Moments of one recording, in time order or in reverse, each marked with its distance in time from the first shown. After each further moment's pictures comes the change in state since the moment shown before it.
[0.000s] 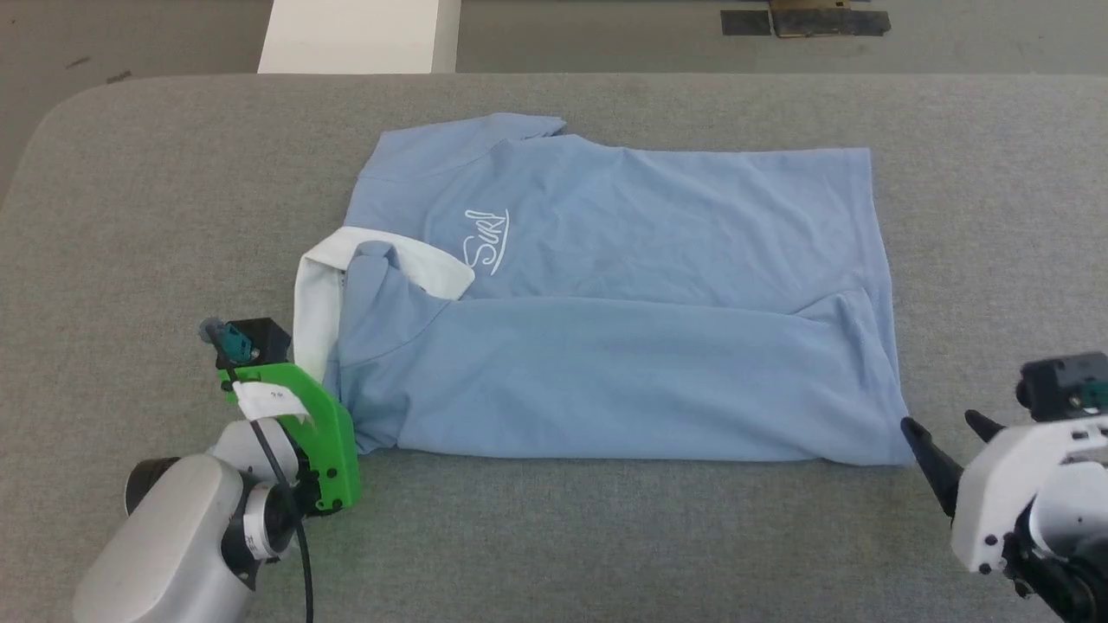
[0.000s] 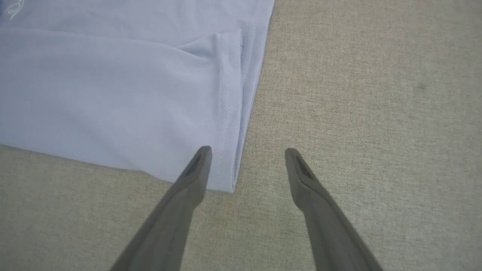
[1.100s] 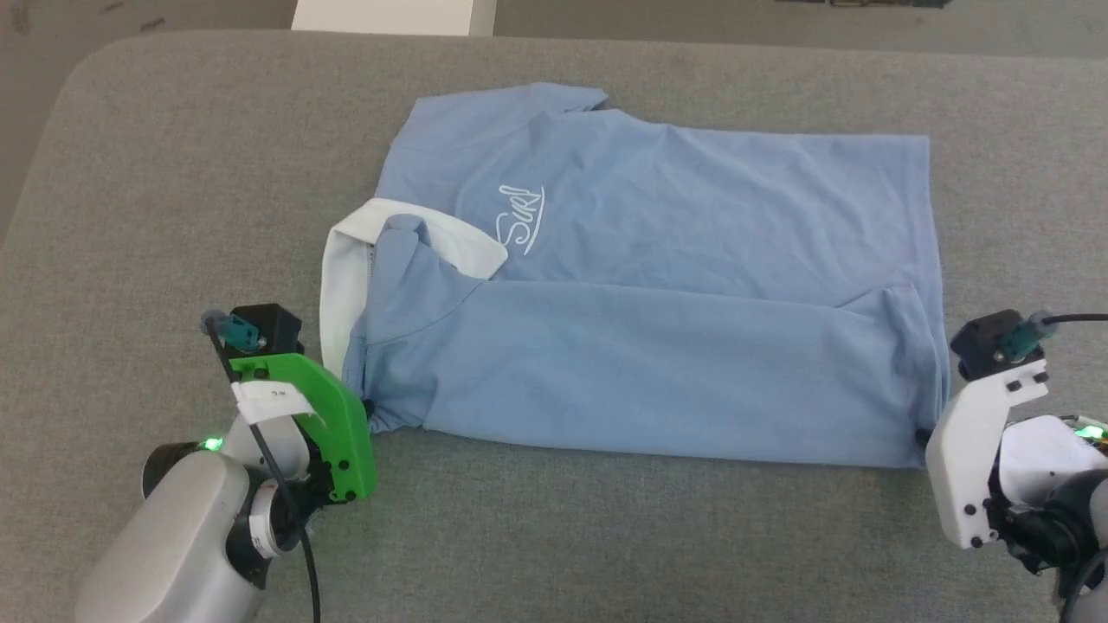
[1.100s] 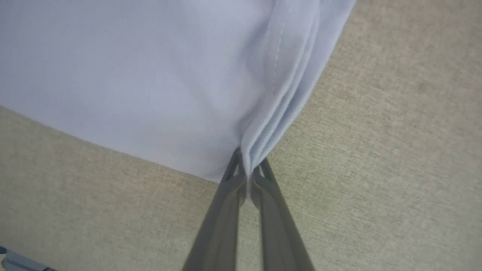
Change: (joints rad) left arm 0.009 -0.009 0.017 -0.078 -0.022 0.014 -0.052; right arm -0.141 -0.085 0.132 0.050 -0.042 0.000 0.351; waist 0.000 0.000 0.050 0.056
